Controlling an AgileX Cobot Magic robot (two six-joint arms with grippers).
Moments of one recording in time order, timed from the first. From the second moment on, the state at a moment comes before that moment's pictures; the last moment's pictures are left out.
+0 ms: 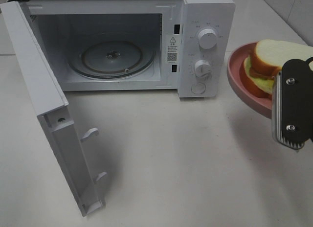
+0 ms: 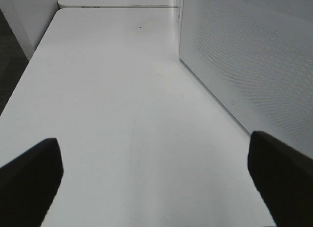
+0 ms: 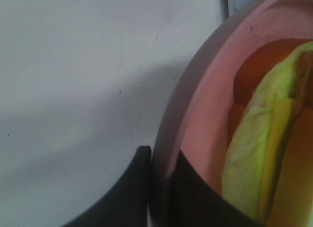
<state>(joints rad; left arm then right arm) 0.08 0.00 -0.50 -0.06 1.04 0.05 0.69 1.00 -0.59 -0.50 0.73 -0.44</state>
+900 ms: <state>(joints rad) 0.08 0.00 -0.50 -0.06 1.04 0.05 0.69 1.00 -0.59 -0.59 0.96 0.08</state>
